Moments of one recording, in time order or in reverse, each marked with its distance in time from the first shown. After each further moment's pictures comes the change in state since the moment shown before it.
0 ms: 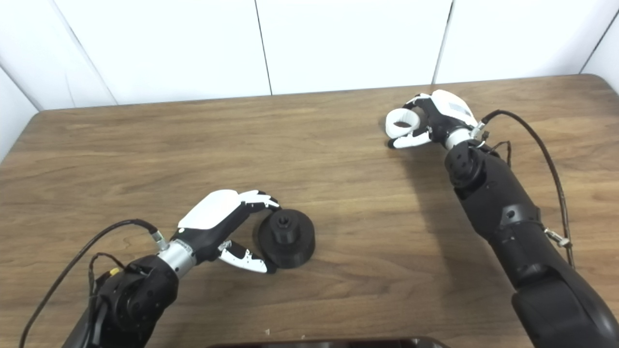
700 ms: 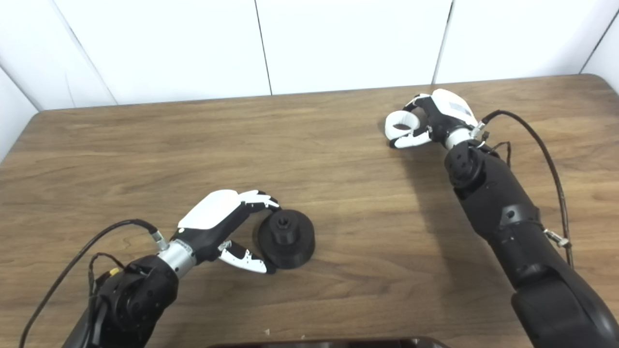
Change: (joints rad) left arm 0.000 -0.001 0.000 0.000 0.000 0.000 -0.001; right arm 0.000 0.000 -0.001 -0.002 0.001 0.000 -0.008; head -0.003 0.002
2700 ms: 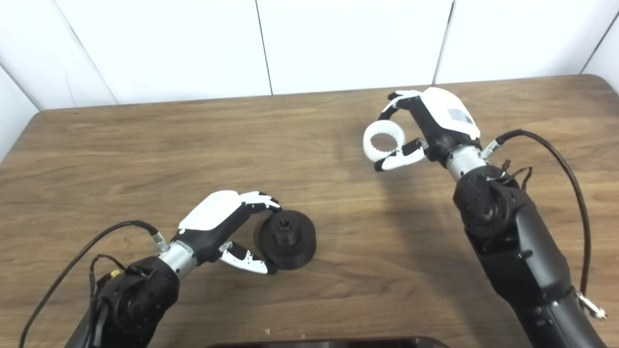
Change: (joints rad) left arm 0.007 -0.008 -0.002 -0.004 0.007 0.001 0.003; right arm 0.285 -0.026 -0.042 -0.840 -0.058 0.163 0.249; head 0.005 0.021
